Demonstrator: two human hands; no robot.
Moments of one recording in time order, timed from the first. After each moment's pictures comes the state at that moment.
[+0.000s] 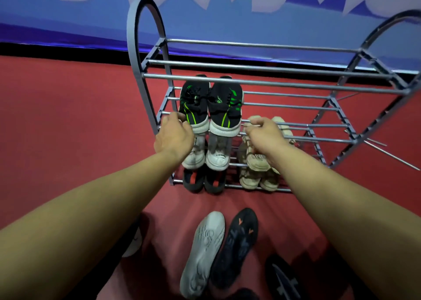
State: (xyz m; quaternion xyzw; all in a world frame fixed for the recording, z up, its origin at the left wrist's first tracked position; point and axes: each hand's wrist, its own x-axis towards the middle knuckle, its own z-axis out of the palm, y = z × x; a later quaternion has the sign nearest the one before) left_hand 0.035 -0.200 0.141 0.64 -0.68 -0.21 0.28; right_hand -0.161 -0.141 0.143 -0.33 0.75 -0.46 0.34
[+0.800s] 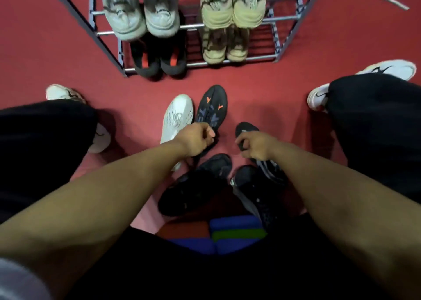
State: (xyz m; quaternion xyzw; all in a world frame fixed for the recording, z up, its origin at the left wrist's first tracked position) left_hand 0.013 0.020 -0.070 0.42 -0.78 -0.46 -0.10; right_hand -0.176 0.132 -0.083 -0.49 0.74 0.01 0.46
